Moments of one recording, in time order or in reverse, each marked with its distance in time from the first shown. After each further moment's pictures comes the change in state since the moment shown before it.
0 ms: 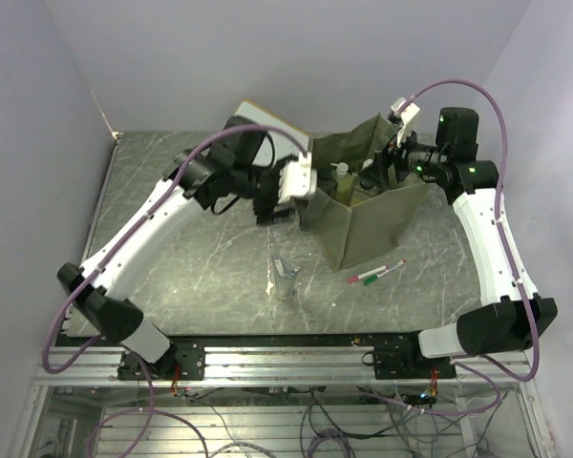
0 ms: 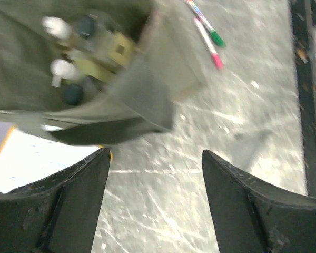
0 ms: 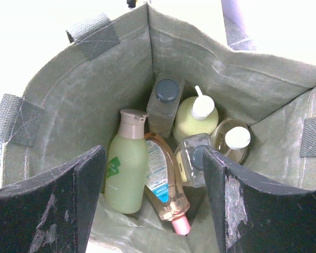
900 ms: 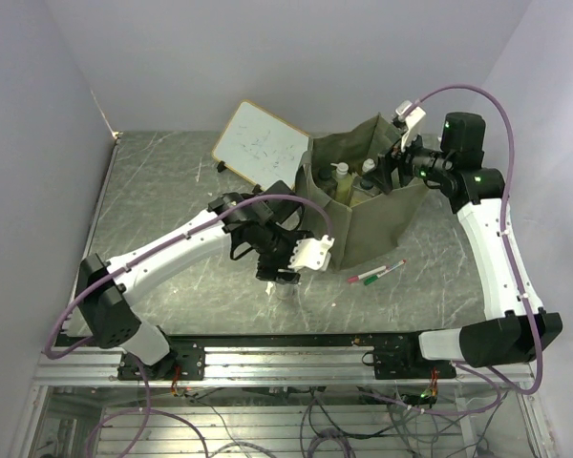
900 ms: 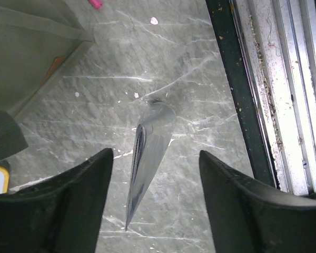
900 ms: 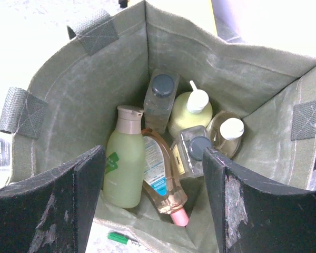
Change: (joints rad) left arm -0.214 -0.076 -0.409 -0.109 -0.115 0.155; right arm 0.000 -0.068 -0.034 0.002 0.045 0.008
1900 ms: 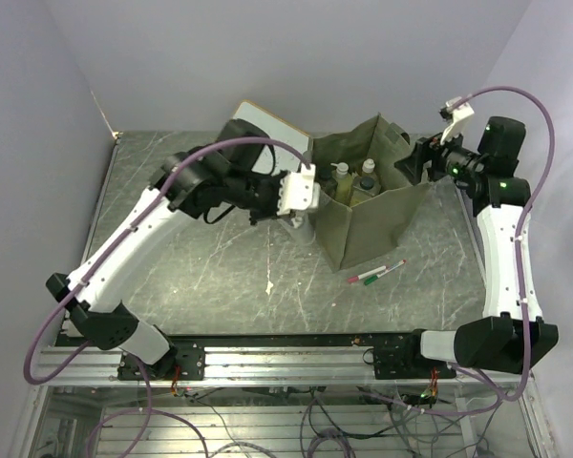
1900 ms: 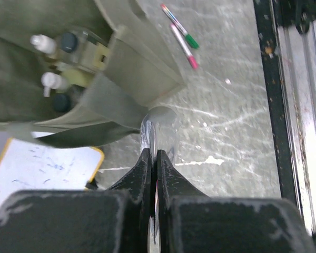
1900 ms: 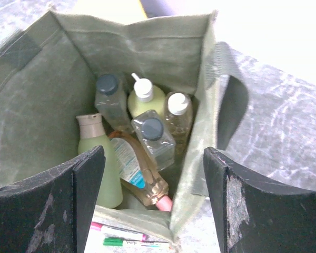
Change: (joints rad) left arm 0.102 -0.002 0.435 -0.108 0.051 -0.080; right arm -0.226 -0.032 -0.064 0.092 -0.043 0.130
